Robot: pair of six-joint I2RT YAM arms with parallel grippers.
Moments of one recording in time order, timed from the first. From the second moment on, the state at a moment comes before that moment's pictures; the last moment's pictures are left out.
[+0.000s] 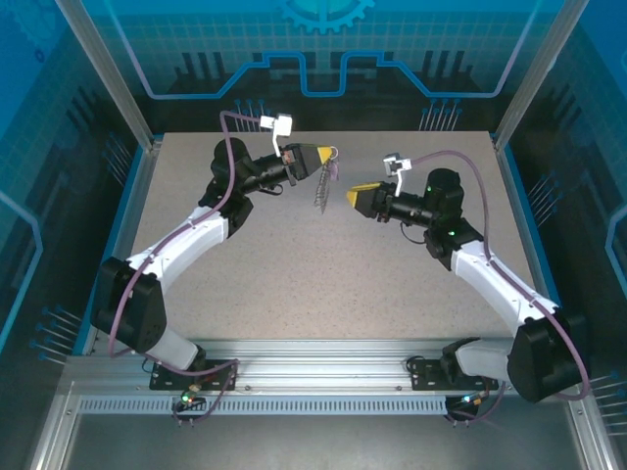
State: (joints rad) left arm -0.39 1.53 1.18 0.56 0.76 -0.81; right arm 0.30 1.23 0.86 0.24 -0.79 0.52
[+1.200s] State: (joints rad) left arm -0.42 1.53 1.11 0.71 0.65 -0.90; right arm 0.36 1.43 1.06 0.59 -0.69 0.83
